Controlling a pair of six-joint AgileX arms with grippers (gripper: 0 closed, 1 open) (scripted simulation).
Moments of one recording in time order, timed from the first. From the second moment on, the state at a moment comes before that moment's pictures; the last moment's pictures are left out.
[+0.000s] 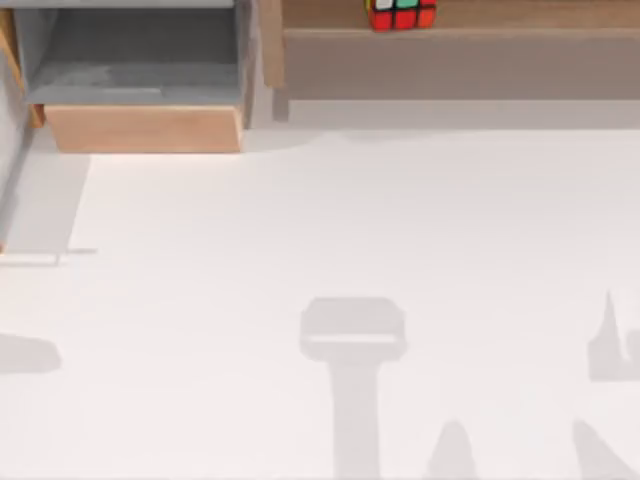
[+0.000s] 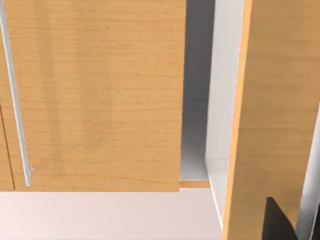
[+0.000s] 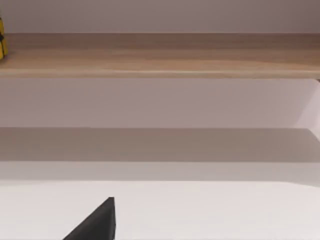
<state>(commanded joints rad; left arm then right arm) 0.66 2.02 0.52 1.49 0.70 1.59 0.00 0.00 0.00 0.00 0.00 0.00</state>
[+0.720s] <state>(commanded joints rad) 0.60 2.08 0.63 1.43 0.64 1.58 0.00 0.00 0.00 0.00 0.00 0.00</state>
